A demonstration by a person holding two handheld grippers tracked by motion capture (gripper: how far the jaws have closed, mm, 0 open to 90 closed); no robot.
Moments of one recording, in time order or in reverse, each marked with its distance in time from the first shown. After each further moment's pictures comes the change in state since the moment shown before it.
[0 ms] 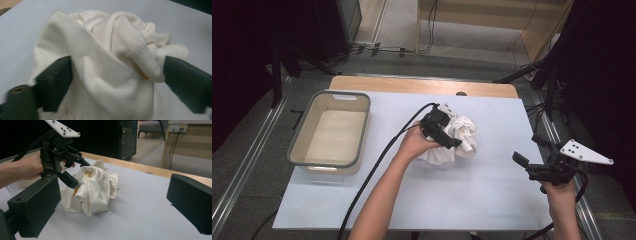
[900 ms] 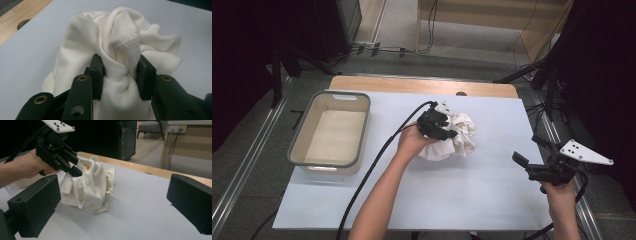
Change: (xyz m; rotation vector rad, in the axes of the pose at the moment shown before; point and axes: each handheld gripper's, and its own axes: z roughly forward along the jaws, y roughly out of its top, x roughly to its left) left arm -0.003 0.000 -0.008 -0.007 0.062 0.081; right arm 0.001 0.000 -0.001 -0.004 -0.007 -0.004
